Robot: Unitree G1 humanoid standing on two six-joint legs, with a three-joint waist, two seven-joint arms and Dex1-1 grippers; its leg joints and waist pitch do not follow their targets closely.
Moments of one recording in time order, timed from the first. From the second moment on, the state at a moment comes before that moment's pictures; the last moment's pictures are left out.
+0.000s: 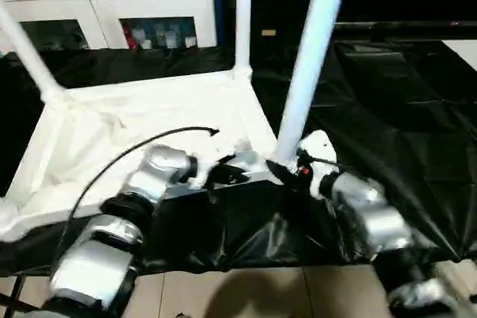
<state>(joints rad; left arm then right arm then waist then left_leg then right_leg) -0.74 0.19 -0.24 0.91 0.12 0.01 -1.00 -0.38 -0.12 0.08 0.45 0.04 0.16 0.42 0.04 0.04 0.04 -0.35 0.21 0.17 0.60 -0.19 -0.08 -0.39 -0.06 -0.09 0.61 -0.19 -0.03</state>
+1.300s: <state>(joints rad) -0.60 0.34 -0.26 0.74 0.03 -0.09 -1.40 -0.41 -0.43 0.27 0.36 0.12 0.10 1.19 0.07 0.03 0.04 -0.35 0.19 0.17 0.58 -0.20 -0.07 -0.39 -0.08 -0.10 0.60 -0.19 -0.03</state>
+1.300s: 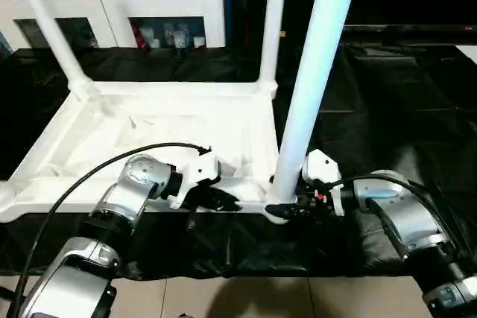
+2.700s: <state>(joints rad) -0.60 0.27 -0.25 0.67 0.04 0.06 -1.28 -0.35 -0.36 0.17 0.33 0.13 0.18 0.98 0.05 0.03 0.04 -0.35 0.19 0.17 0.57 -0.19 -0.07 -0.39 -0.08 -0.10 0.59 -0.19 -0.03</state>
